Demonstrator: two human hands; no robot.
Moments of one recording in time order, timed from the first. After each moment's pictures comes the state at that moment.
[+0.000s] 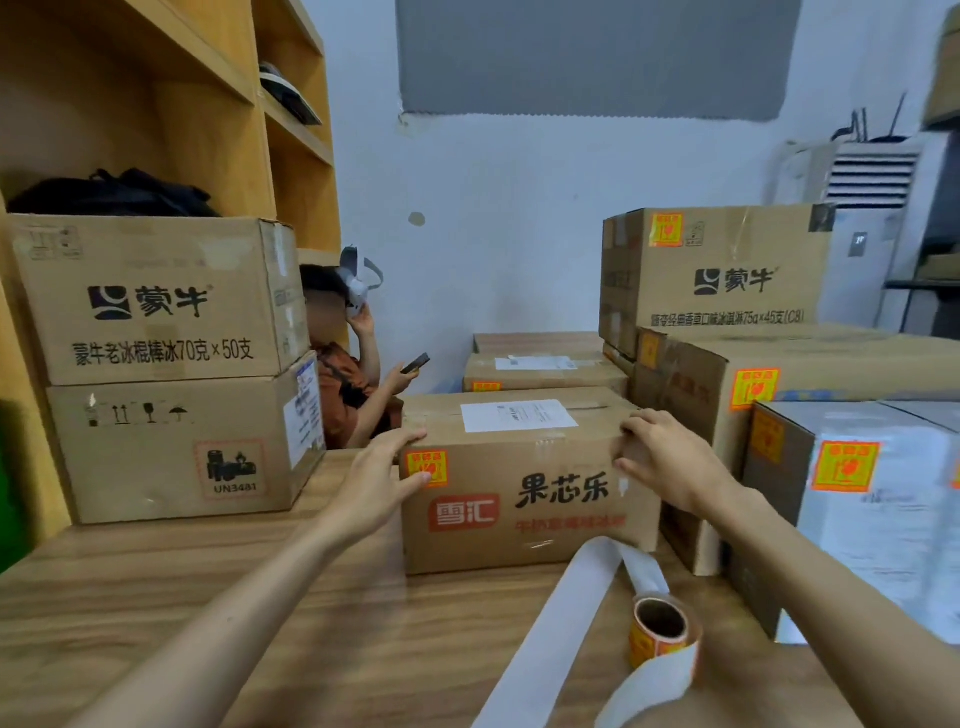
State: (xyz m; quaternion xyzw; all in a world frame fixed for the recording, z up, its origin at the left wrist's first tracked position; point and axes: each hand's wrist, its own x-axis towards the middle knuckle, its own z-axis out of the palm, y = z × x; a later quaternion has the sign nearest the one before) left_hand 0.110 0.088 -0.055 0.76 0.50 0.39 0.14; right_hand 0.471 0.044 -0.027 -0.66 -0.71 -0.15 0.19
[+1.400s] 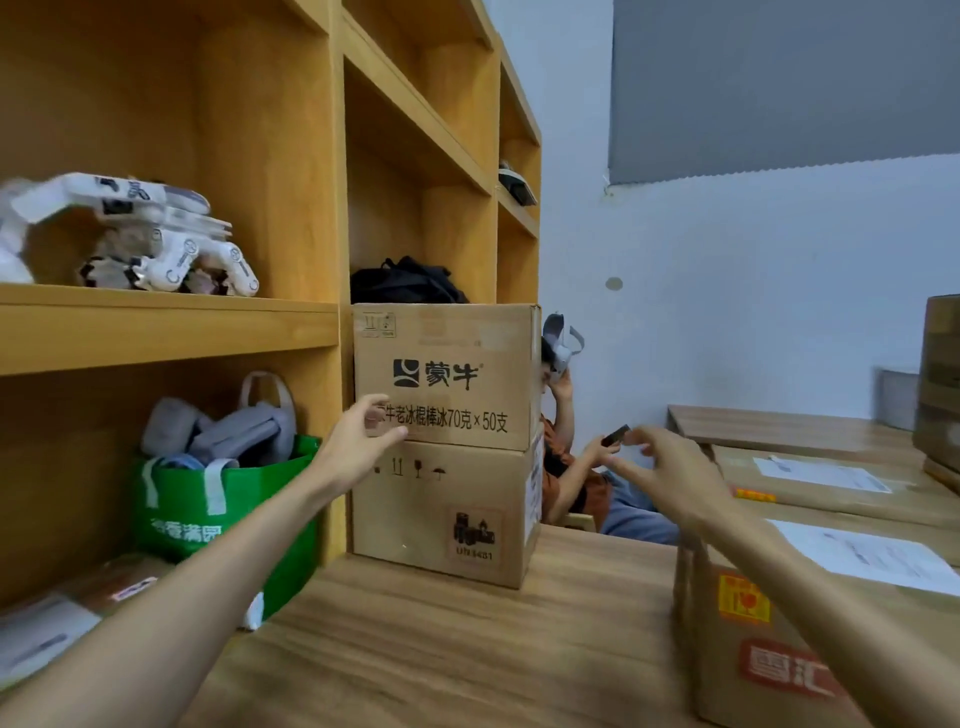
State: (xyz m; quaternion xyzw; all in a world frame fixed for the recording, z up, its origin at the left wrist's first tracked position) left_hand -0.194 0.085 0.063 0.59 0.64 0.49 0.06; right_hand 0.171 0.118 0.066 -0.51 -0.77 0.02 0.38
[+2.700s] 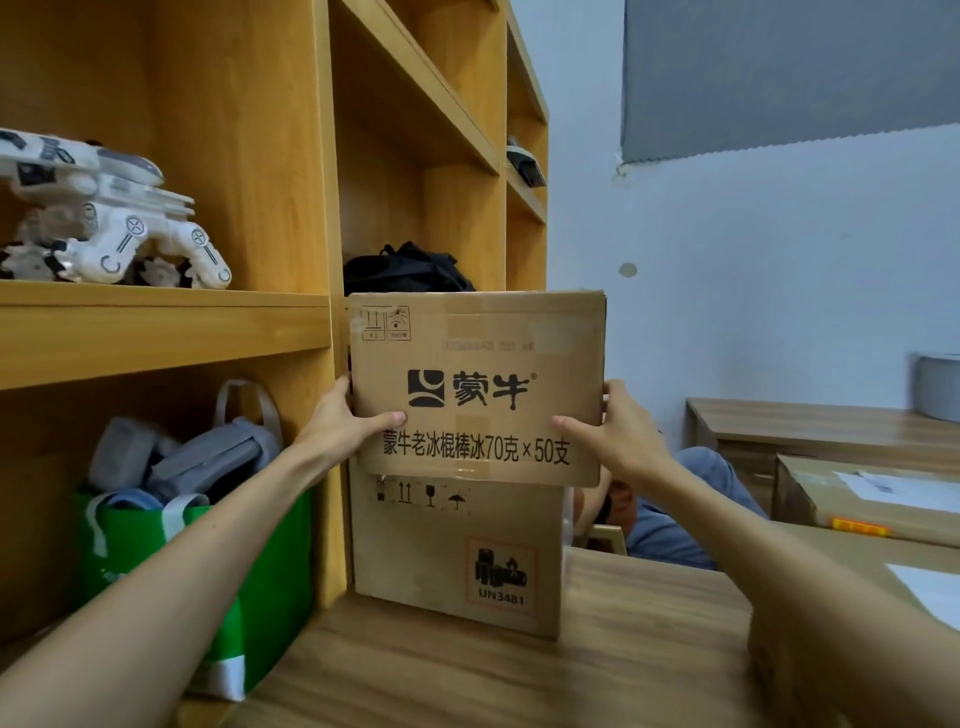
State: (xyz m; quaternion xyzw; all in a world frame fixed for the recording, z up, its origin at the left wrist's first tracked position) left_hand -0.258 0.178 0.087 0.55 0.64 0.52 0.11; right_hand 0.062 0.231 0.083 -0.46 -0.74 0.17 0.45
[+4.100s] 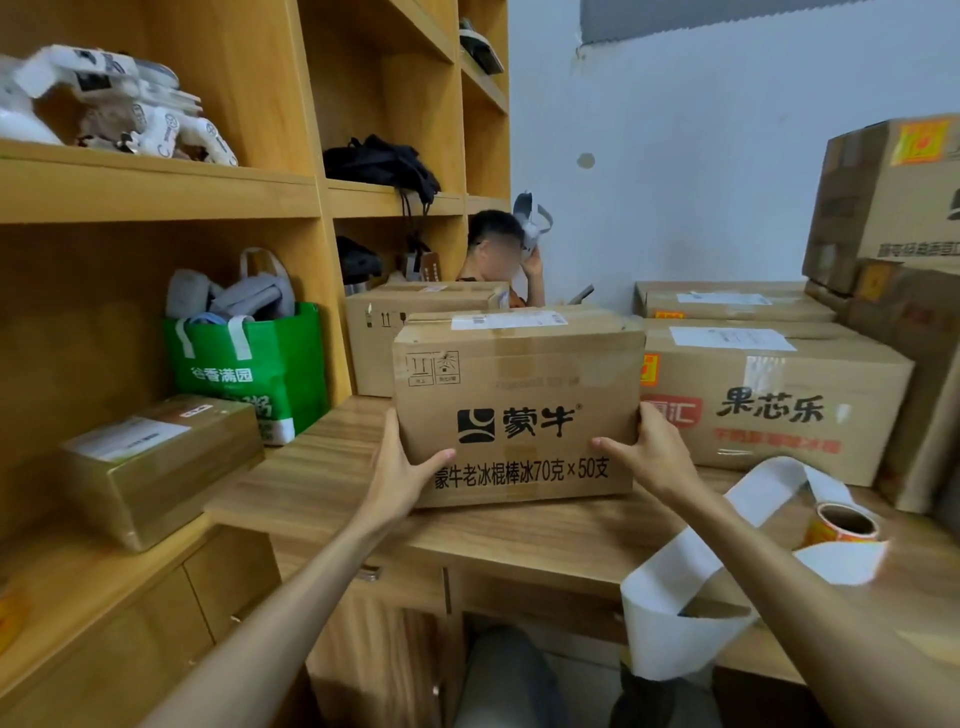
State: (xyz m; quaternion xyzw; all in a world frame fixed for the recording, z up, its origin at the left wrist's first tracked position) left_hand -0.069 -0.083 -0.124 0.58 0.58 0.54 0.17; right_hand 0.249 -0.003 -0.113 -0.54 -0.70 0.19 0.42
